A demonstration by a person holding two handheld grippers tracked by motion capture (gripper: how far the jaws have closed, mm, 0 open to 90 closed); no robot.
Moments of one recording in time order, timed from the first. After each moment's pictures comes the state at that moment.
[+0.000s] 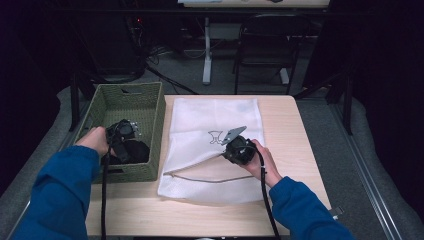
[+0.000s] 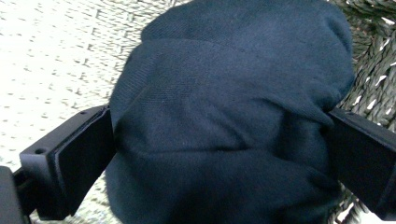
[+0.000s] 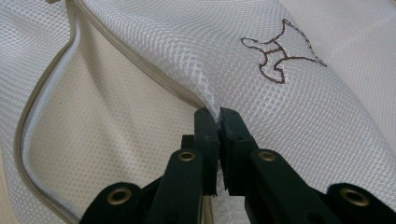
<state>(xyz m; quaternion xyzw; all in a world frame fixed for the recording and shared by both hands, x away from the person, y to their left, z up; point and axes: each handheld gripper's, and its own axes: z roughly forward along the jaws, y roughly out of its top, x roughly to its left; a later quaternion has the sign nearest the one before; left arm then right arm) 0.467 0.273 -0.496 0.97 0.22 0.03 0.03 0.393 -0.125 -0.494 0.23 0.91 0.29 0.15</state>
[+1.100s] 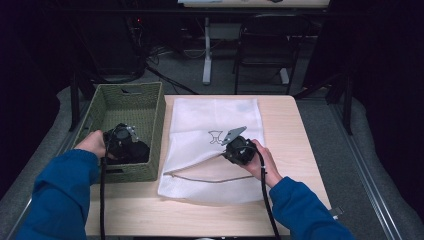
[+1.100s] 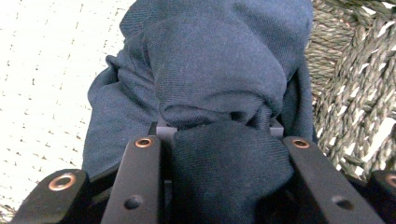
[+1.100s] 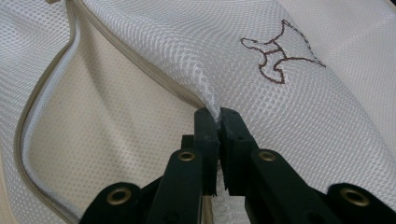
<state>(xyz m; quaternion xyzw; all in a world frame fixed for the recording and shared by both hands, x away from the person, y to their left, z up) 0.451 0.281 -0.495 0.97 0.21 0.04 0.06 0.392 -0.125 -0.493 0.23 0.91 0.29 0.16</state>
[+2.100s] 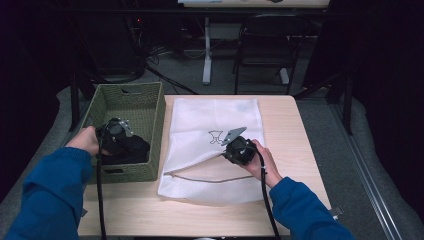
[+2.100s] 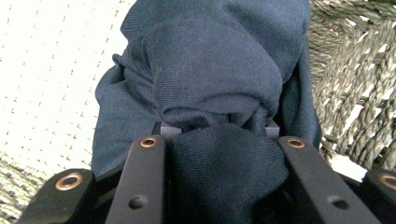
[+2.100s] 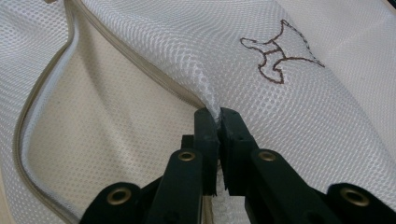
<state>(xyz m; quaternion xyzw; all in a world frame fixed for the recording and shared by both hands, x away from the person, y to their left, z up) 0.445 0.288 -0.467 0.97 0.23 0.06 0.07 0.391 -0.125 -0.493 0.23 0.91 0.29 0.16</state>
